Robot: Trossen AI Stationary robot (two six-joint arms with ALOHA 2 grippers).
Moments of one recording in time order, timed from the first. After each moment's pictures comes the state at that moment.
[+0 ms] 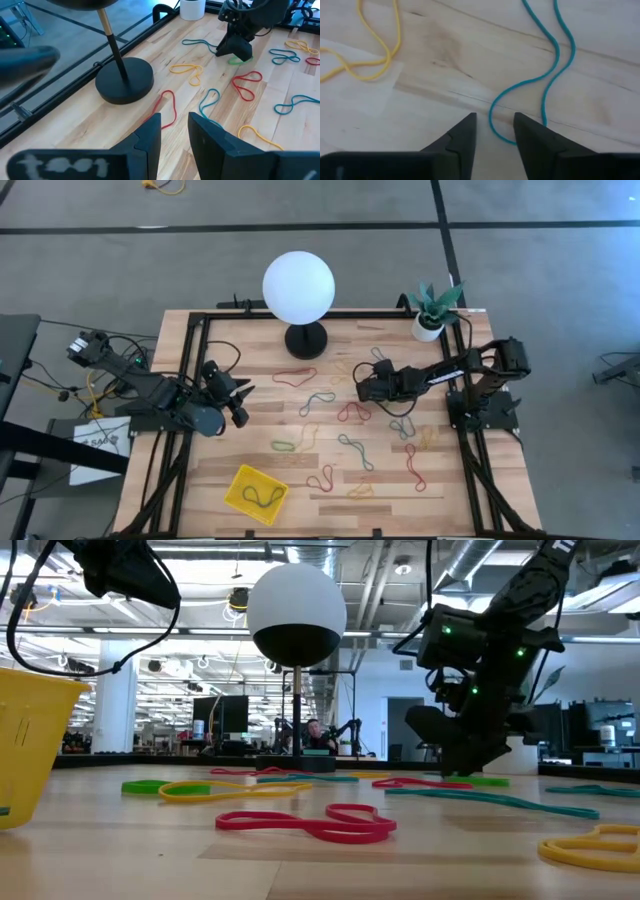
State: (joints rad) left arm -0.50 0.93 0.78 -0.75 -0.94 -0.77; right arm -0.05 1.68 0.68 -0.34 0.51 1.11
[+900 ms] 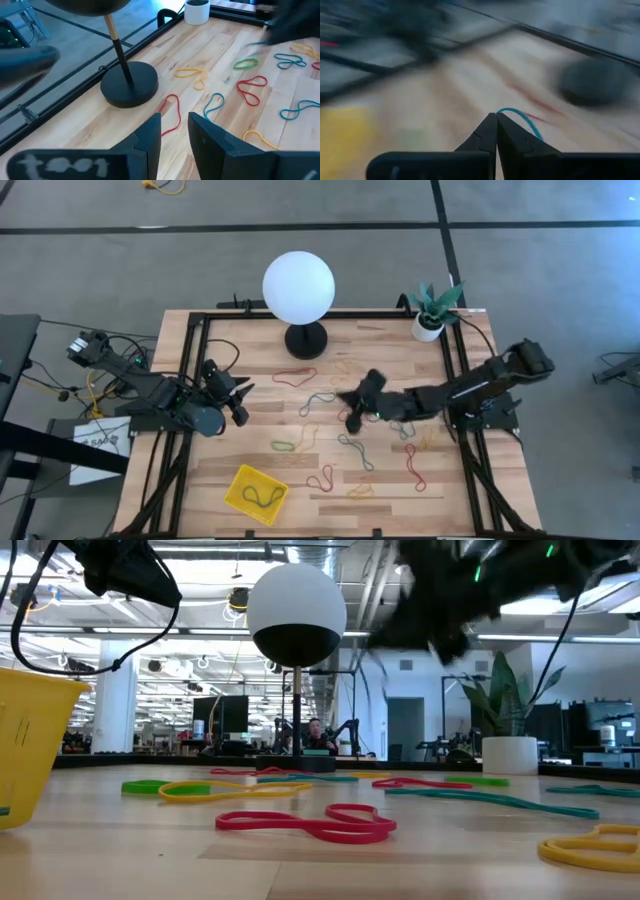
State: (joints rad) left arm -0.50 0.93 0.78 -0.75 -0.98 -0.77; right arm 0.26 1.50 0.67 0.49 0.50 0.35
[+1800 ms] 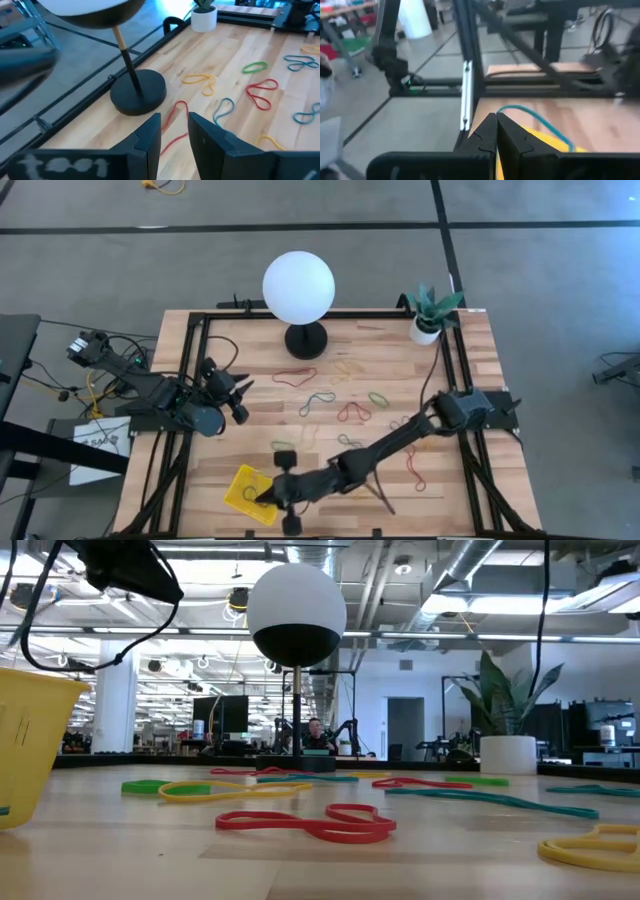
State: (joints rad) left arm -0.50 0.93 0.78 -0.74 -1.02 -0.72; right arm 0.49 2.33 1.86 0.21 0.21 0.17
